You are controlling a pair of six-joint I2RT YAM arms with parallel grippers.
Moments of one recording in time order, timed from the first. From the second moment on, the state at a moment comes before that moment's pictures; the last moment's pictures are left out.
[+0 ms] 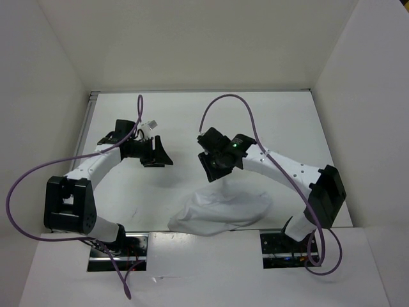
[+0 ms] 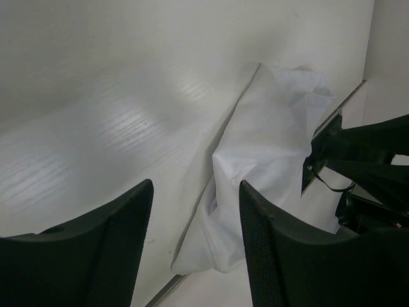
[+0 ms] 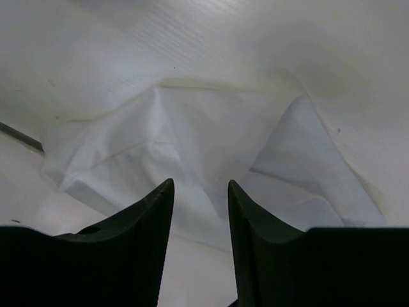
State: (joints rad) left arm -0.09 1.45 0.94 -0.49 0.76 -0.27; right arm 0.88 1.56 1.35 -0.90 0.04 0.41
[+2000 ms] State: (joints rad) left arm -0.09 1.44 0.91 -0.51 0.76 -0.24; right arm 0.73 2.31 1.89 -0.71 -0.03 0.06
